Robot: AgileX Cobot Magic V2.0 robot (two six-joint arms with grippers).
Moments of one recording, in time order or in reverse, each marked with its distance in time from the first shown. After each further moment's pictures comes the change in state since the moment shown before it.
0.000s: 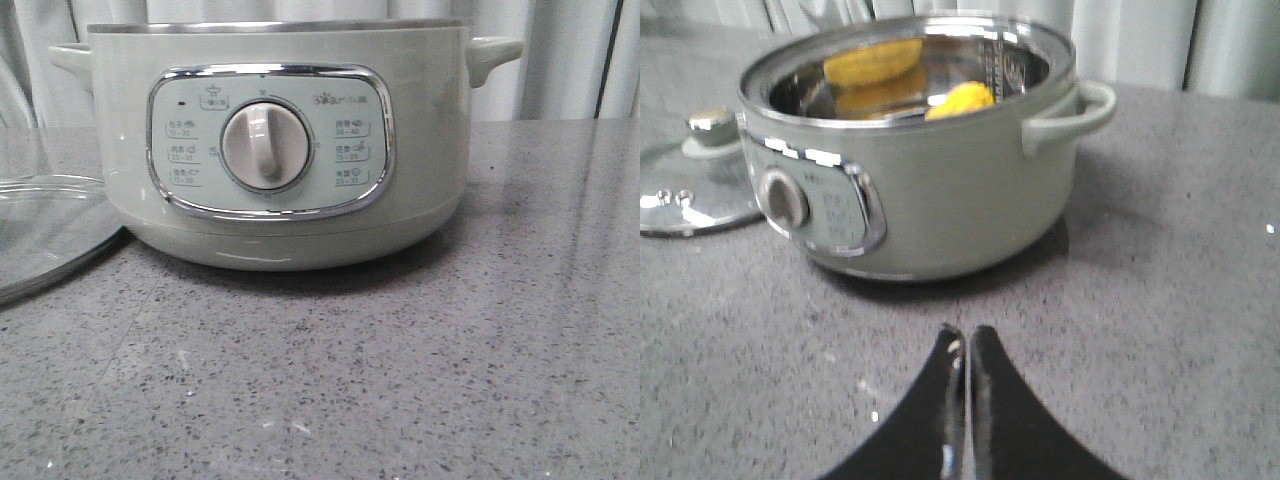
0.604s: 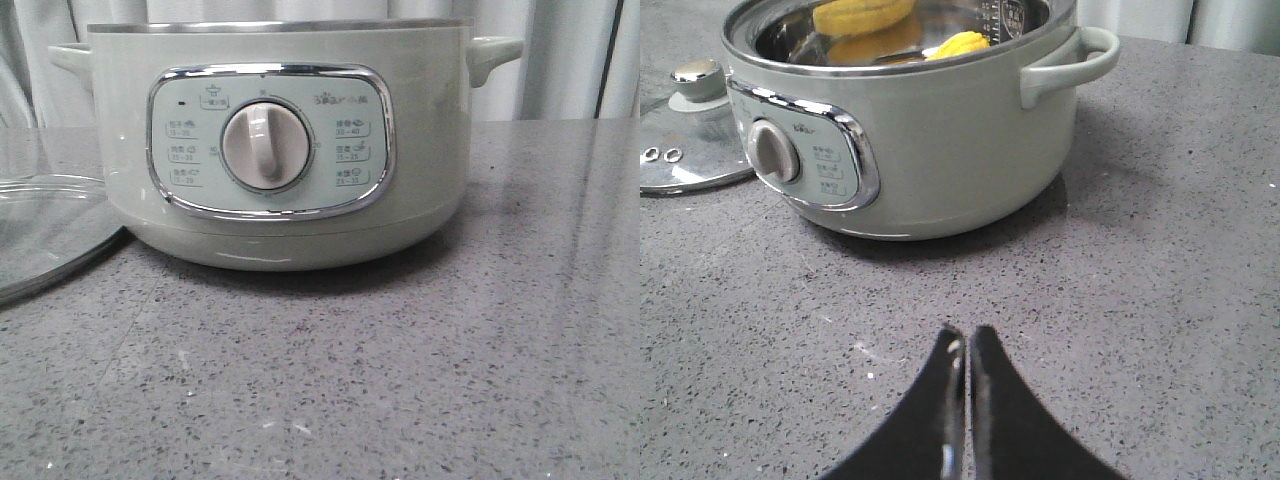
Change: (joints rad) left arm 0.000 0.000 0.079 -0.015 -0.015 0.000; right arm 0.000 0.000 0.000 0.000 0.049 0.000
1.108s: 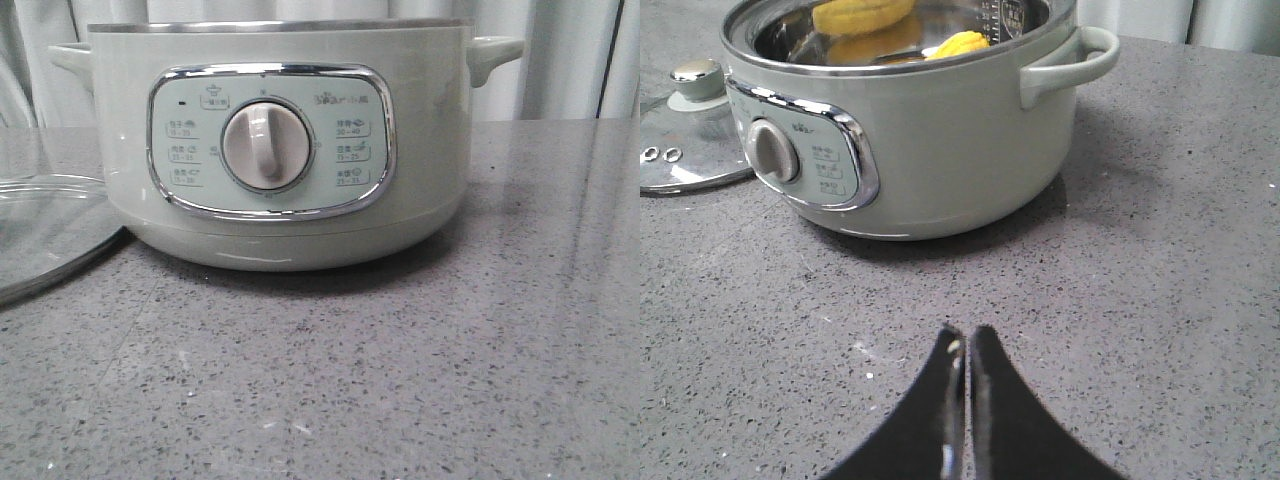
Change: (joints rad) left arm 0.245 -0.007 0.249 0.000 -0.383 0.000; right arm 0.000 0.000 0.000 -0.002 0.000 0.000
